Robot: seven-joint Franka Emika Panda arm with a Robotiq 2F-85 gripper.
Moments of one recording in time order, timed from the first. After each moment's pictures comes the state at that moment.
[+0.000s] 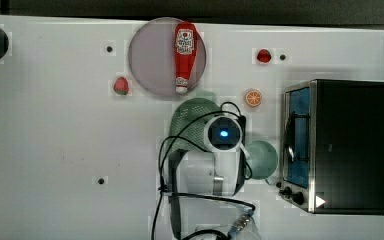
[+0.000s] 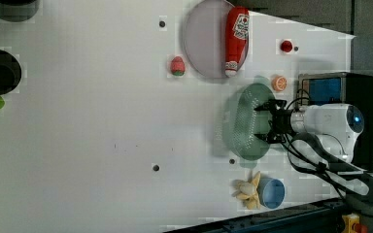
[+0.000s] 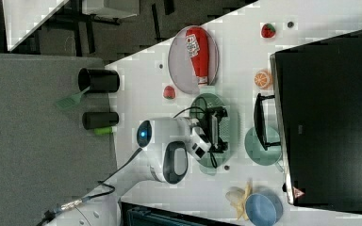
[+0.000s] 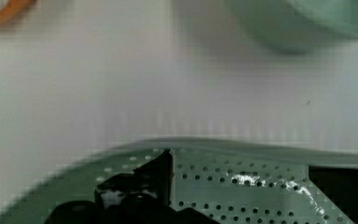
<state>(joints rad) -0.09 0.39 -0.06 -2.41 -0.09 1.17 0.81</state>
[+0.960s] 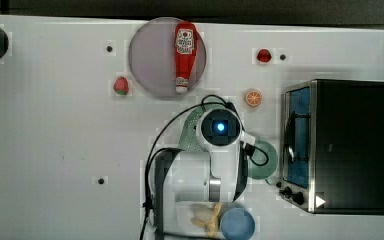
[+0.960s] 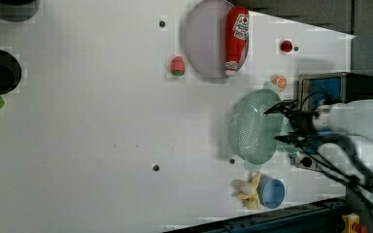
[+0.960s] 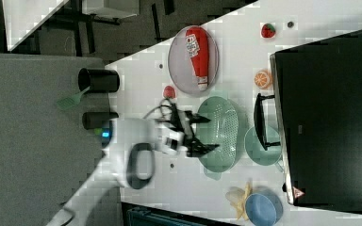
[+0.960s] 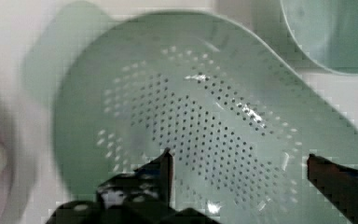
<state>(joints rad) -0.08 0.13 0.00 -2.39 -0.08 0.85 0.36</state>
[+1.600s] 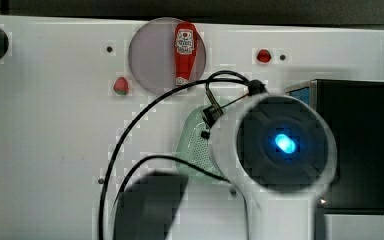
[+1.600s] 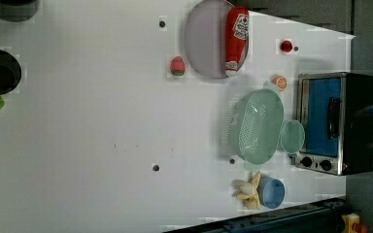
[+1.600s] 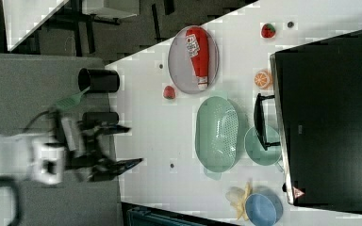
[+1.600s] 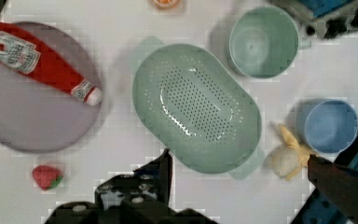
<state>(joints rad) -0.09 -0.24 0.00 -1.97 -0.01 0.12 0.16</state>
